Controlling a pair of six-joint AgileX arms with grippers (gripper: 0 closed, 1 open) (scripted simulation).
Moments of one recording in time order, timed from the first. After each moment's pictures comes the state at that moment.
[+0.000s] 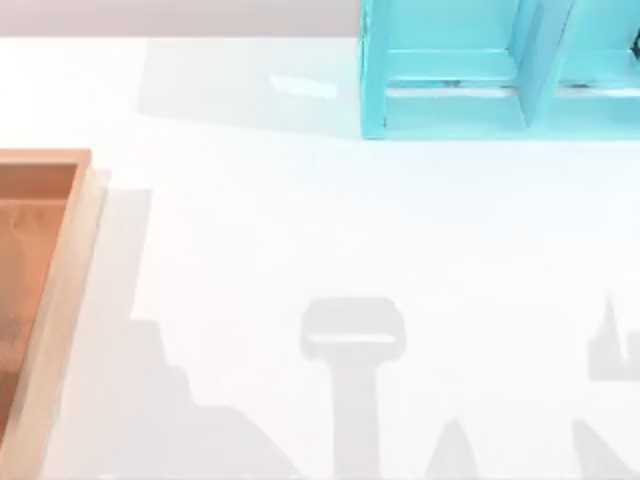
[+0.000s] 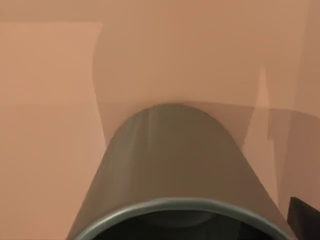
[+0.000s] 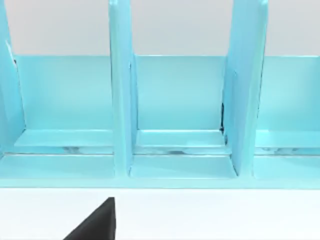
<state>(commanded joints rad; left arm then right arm) 0.26 1.64 0.92 -0.86 0.00 0.28 0.00 0.00 0.00 0.00 0.00 0.00</state>
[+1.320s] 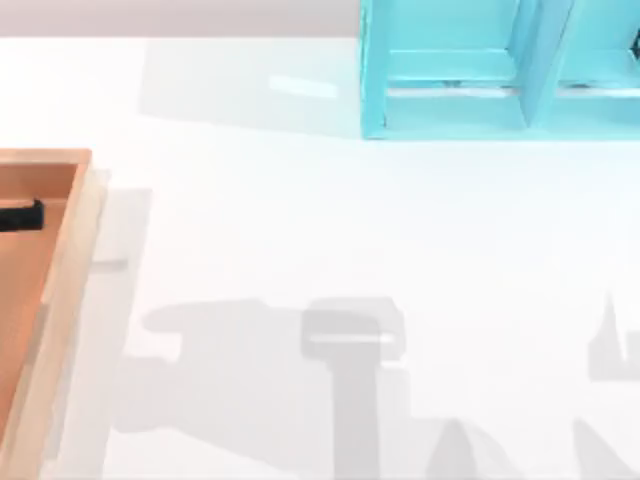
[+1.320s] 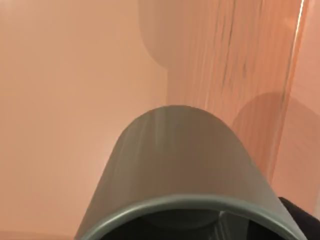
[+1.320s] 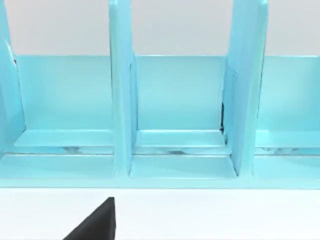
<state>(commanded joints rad) 0.04 1.53 1.17 -1.10 -0.01 -0.03 0.00 0.00 0.00 0.00 0.00 0.00</state>
